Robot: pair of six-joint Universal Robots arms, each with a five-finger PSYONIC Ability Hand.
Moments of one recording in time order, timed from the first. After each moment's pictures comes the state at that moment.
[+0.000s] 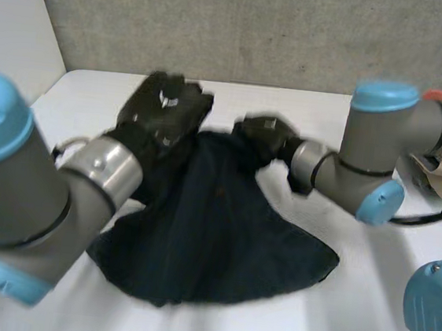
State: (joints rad) left arm 4.11 -1.78 -1.56 3.37 -1.49 3.51; right arm 2.04 -0.59 0.61 0.25 1.08 3.03; left_hand 1.15 1.20 1.19 1.20 0.98; right_hand 0.99 1.18 1.17 1.18 0.95
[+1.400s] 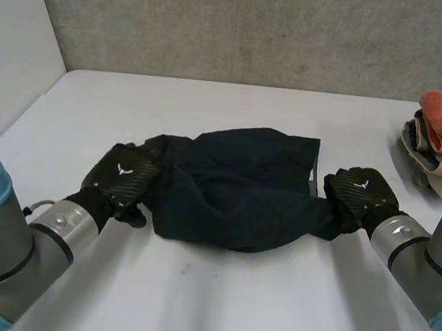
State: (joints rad) left arm 4.35 -1.79 -1.94 3.55 -1.30 3.51; right arm 1.81 -1.18 1.74 -0.26 1.30 2.73; left_hand 0.42 0.43 0.42 0.43 0.26; right_hand 0.99 1.18 1.19 1.19 0.99
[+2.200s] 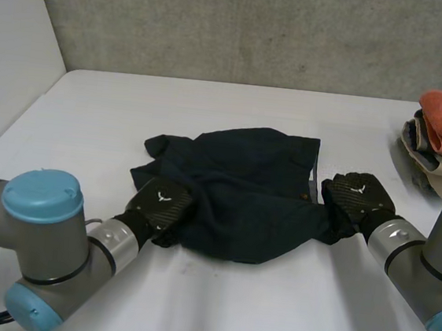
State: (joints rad) left arm 4.23 -2.08 -1.78 3.56 -1.31 3.48; right arm 1.82 -1.16 1.75 -0.26 1.31 2.73; left_hand 0.93 0.90 0.90 0.90 0.72; right_hand 0.99 1.18 1.19 1.19 0.99
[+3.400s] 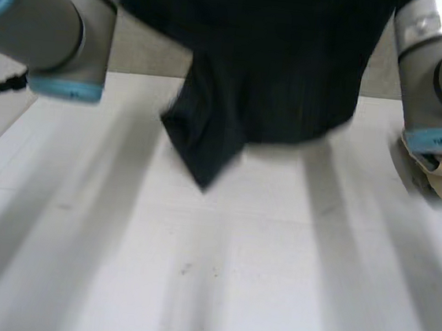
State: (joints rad) left arm 4.24 -2.07 -0.85 3.74 -1.57 3.93; right arm 1.97 -1.10 0.91 -0.51 1.48 2.26; left_hand 1.15 1.20 1.19 1.20 0.98; right_hand 0.99 1.18 1.19 1.19 0.99
